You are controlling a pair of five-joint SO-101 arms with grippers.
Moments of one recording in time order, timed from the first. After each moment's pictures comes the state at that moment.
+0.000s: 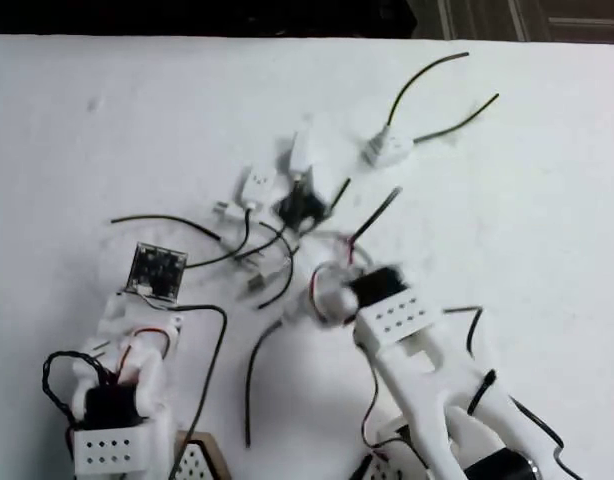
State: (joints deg) left arm -10.1 -102.6 97.2 57.5 -19.4; right arm -27.2 -30.8 48.5 55.5 13.3
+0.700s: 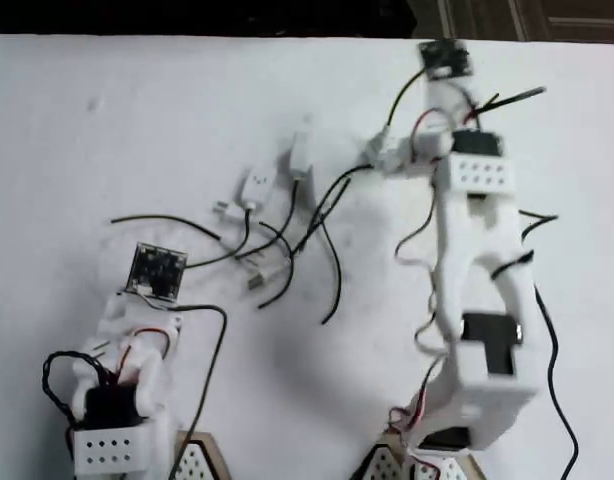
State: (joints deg) left arm -10.1 -102.6 97.2 57.5 -19.4; right arm 2.5 14.7 -7.6 58.2 13.3
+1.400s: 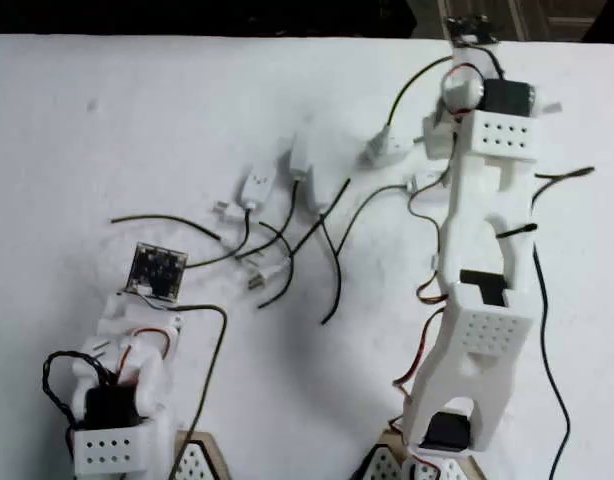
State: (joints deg) left arm -10.1 -102.6 97.2 57.5 -19.4; right arm 2.7 31.9 -49.1 93.2 15.2
